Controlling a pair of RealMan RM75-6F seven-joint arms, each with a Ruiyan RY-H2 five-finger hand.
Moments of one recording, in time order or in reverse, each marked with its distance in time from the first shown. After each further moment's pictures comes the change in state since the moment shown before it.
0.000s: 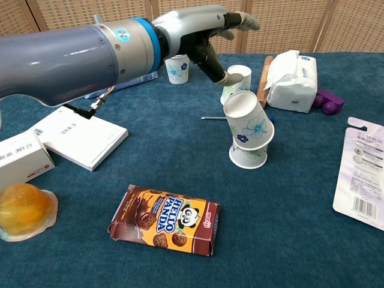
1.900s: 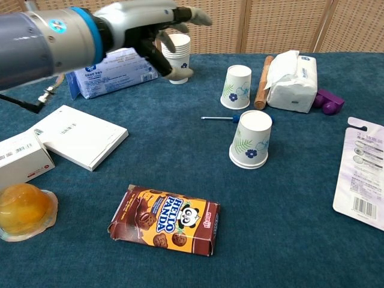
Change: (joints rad) left arm 0.089 0.168 0.068 -0.124 0.013 0.067 0.046; right arm 0.007 -0.017 0.018 0.068 0.031 -0.030 0.045
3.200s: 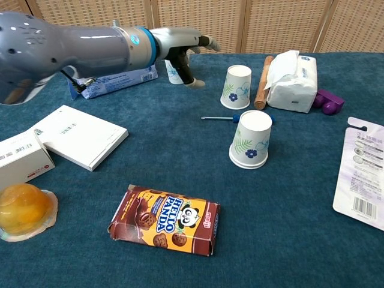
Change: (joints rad) left arm -0.235 -0.225 -0.055 0.589 -0.179 -0.336 -0.003; right arm 0.002 0.026 0.017 0.039 0.034 -0.014 0.038
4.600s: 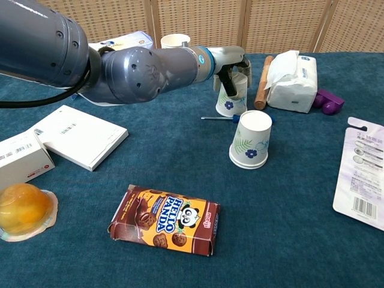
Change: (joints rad) left arm -0.255 -0.398 -0.099 0.726 0.198 -0.262 -0.248; right arm -0.051 0.054 0.006 0.000 0.000 0.050 0.060
